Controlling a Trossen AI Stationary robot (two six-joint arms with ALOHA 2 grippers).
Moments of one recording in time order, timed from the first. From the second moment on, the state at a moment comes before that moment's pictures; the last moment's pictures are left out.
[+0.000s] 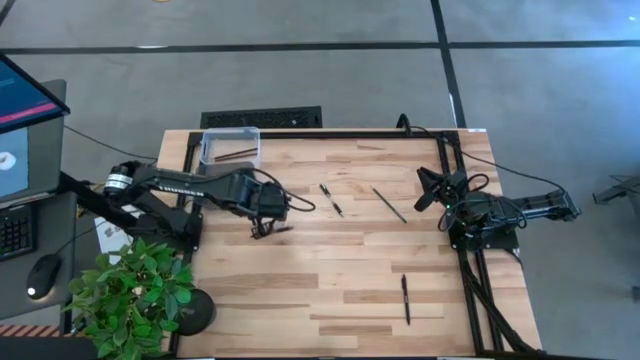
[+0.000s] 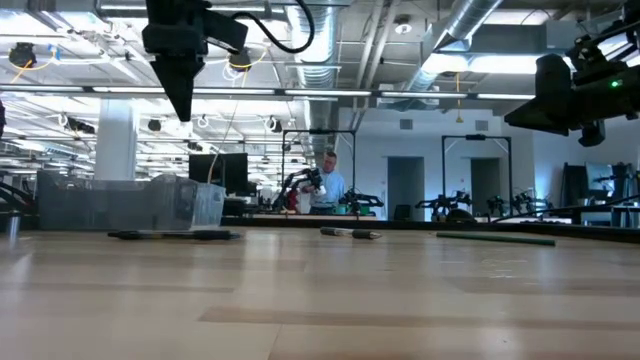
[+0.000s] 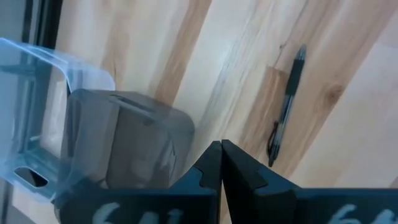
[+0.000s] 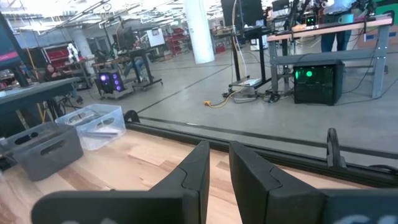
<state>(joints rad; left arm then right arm) -0.07 1.52 1.30 -1.30 -0.36 -0.45 0.15 0.06 0.04 -0.05 1.02 0.21</state>
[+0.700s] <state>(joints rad) -0.06 1.52 1.30 -1.28 -0.34 -0.32 0.15 0.06 0.04 -0.05 1.02 0.21</state>
